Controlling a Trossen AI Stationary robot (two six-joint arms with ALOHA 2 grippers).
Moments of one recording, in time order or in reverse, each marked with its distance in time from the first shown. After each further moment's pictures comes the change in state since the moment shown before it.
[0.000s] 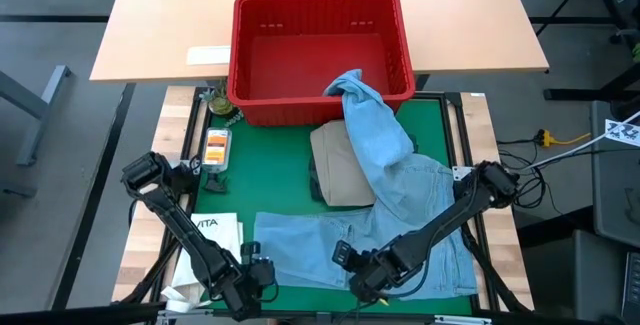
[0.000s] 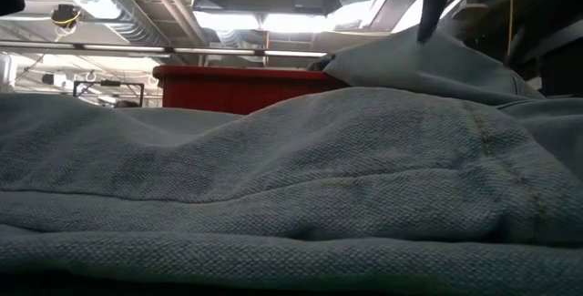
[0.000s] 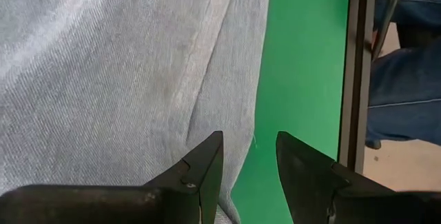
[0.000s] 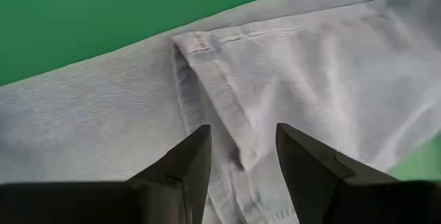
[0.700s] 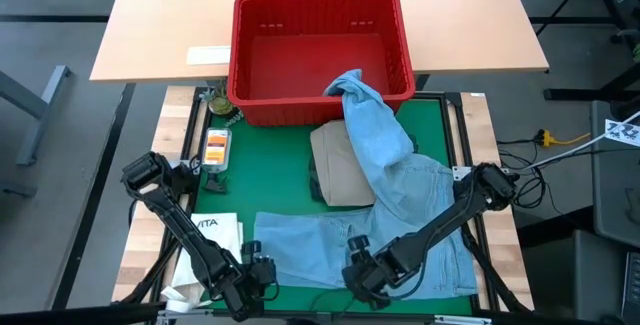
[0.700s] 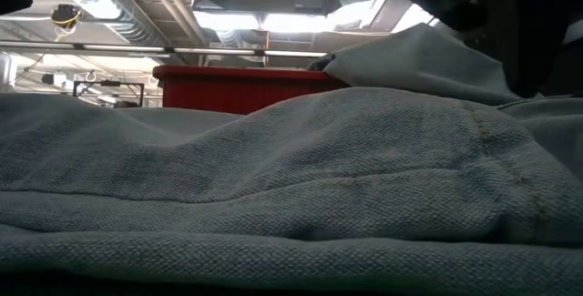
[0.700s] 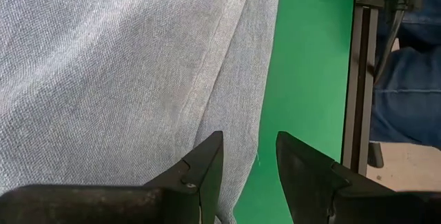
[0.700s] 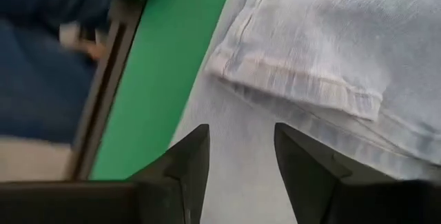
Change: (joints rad) left arm 0.002 0.000 0.000 0.015 -0.057 -0.026; right arm 0.001 0.024 0.000 -0.026 -0.174 0.921
